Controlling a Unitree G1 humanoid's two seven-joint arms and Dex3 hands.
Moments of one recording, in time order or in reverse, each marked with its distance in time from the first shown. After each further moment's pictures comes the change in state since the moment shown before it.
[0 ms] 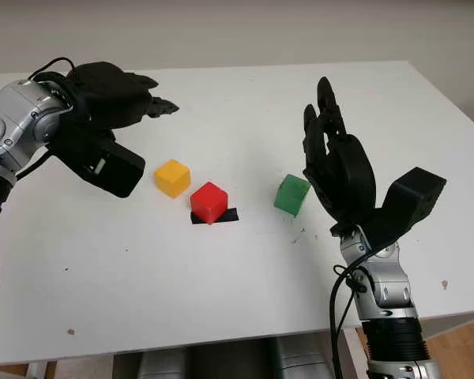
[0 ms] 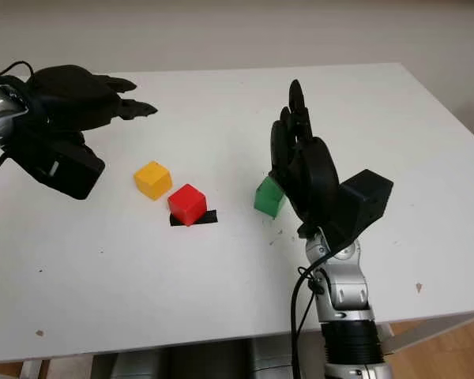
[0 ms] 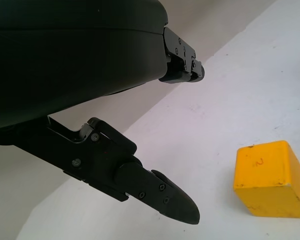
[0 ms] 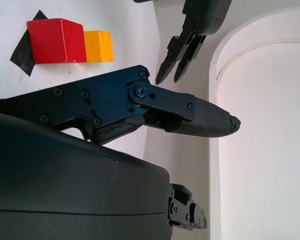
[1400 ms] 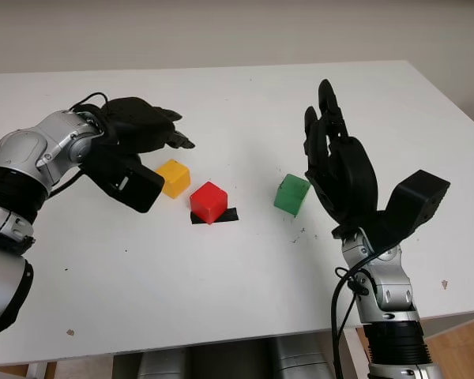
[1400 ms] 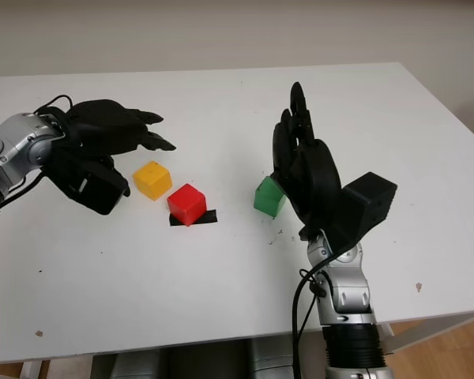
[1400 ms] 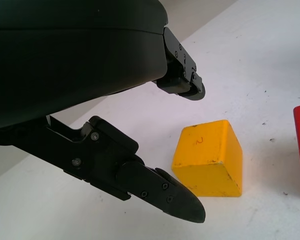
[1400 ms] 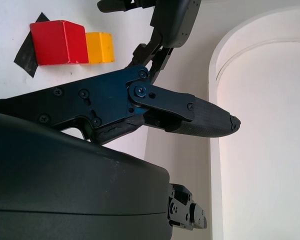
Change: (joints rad) left arm 0.004 -0.099 -0.106 0.200 -0.040 -0.036 0.126; right arm 0.016 0.000 -0.006 -0.017 0.011 0.012 0.006
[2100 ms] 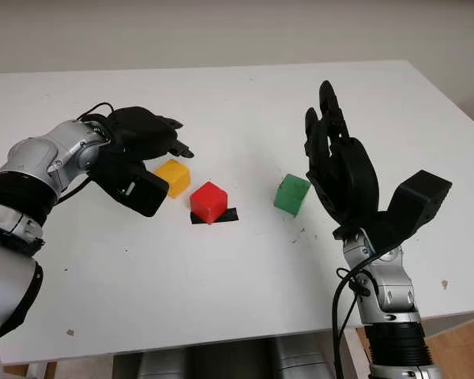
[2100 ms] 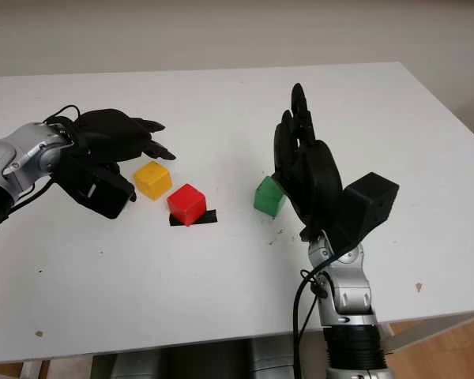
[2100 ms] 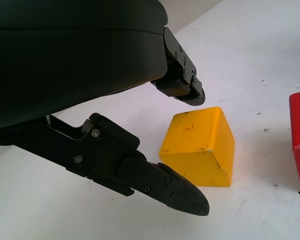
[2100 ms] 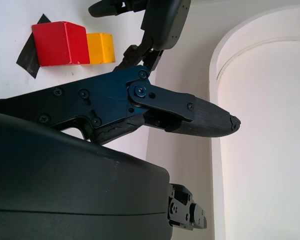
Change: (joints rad) left arm 0.004 -0.042 -0.021 0.080 -0.001 0.017 0.030; right arm 0.011 0.000 -0.004 -0.014 0.007 0.009 0.005
